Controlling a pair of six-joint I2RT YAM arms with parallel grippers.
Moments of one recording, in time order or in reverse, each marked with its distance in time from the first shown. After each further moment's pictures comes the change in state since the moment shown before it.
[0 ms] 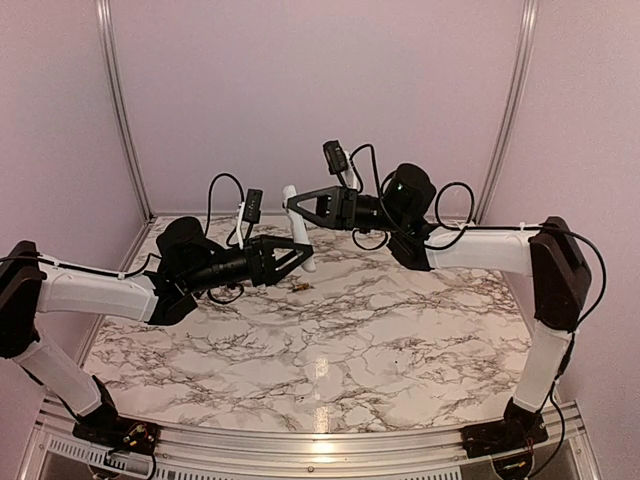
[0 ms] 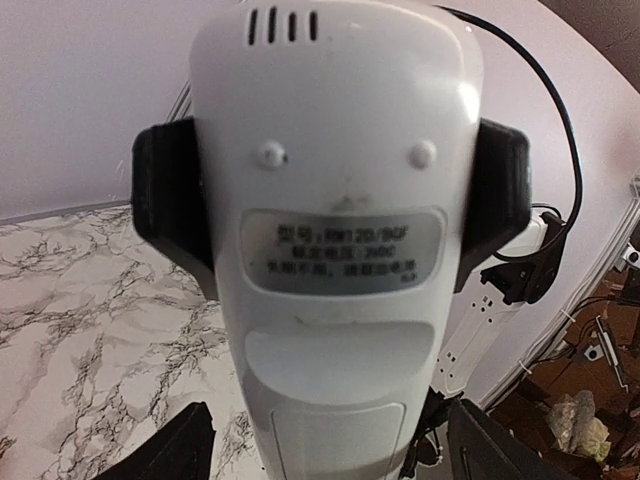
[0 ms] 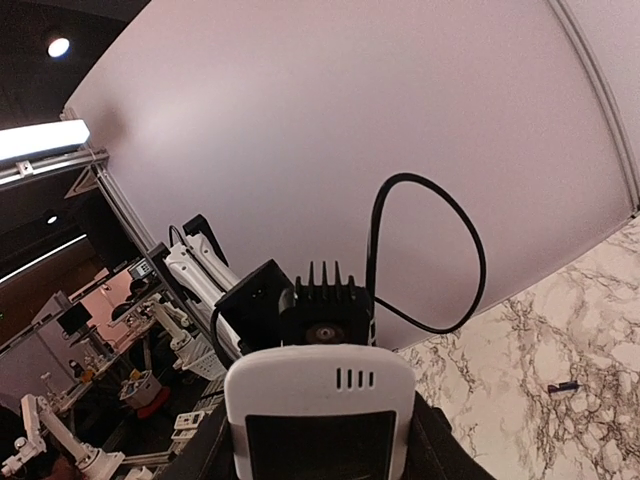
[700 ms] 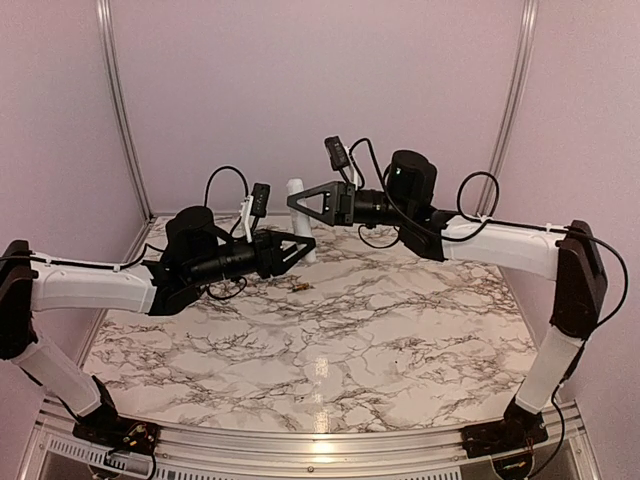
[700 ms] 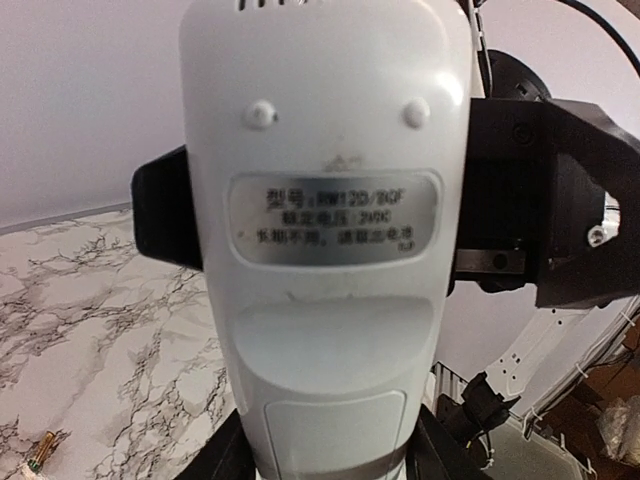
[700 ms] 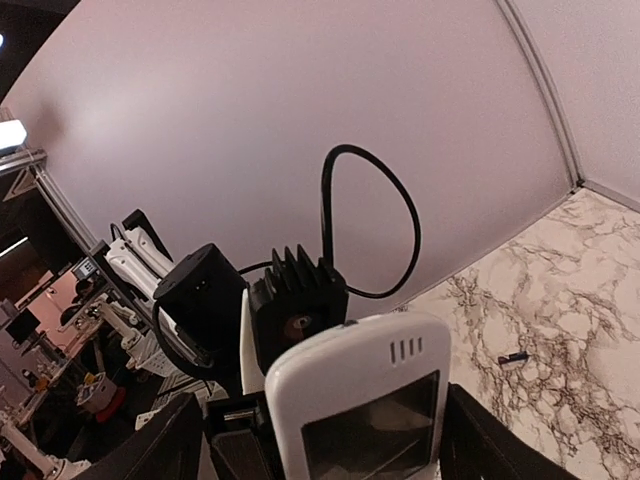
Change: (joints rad) left arm -0.014 -0.002 0.073 -0.181 -0.115 0.093; right arm 0.005 -0.082 0.019 -0.285 0.081 -0.160
